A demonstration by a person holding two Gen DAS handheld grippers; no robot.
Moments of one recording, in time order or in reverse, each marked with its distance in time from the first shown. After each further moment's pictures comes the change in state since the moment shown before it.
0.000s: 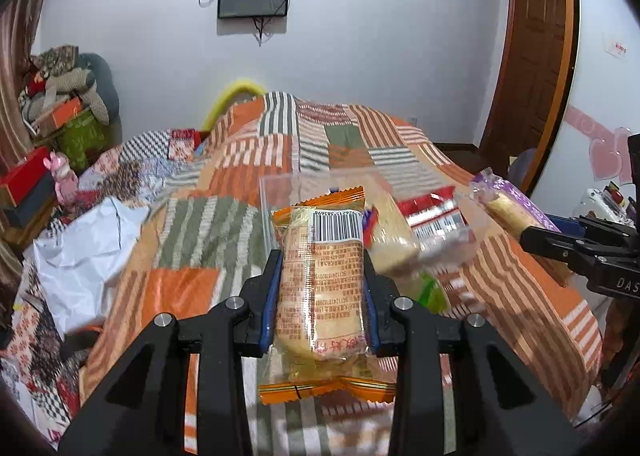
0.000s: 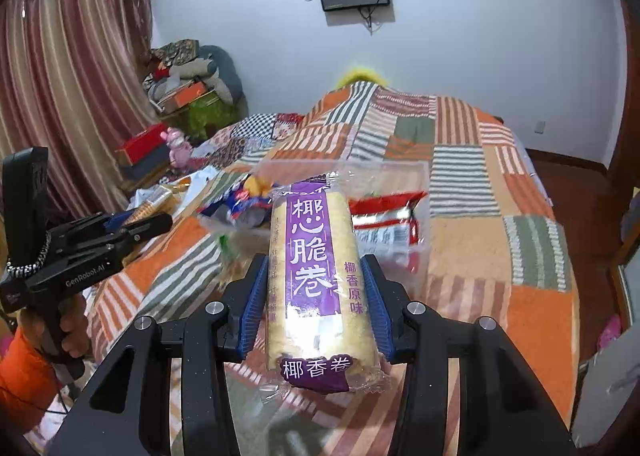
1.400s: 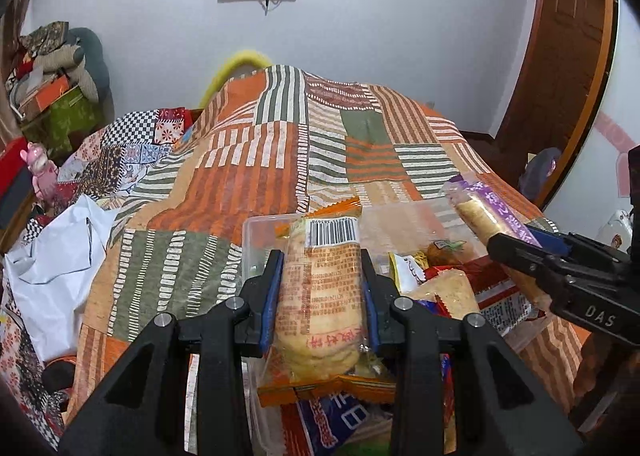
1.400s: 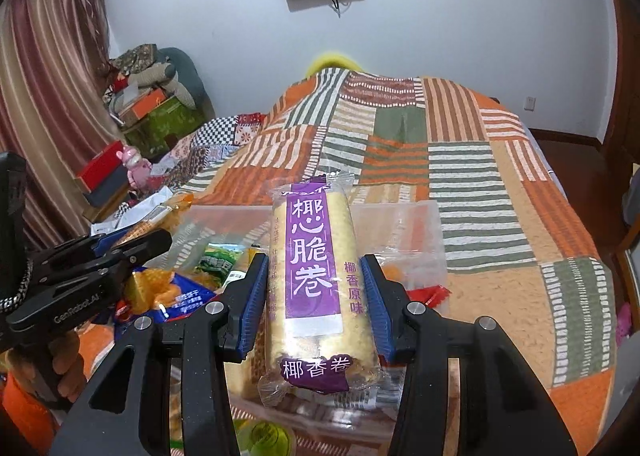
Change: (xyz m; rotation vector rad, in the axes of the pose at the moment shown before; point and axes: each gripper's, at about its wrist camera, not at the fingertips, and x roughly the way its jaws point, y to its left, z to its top) left arm 0.143 0.022 0.058 -0.057 0.113 0.000; right arm 0.108 -0.037 0.049 0.089 0.054 -0.048
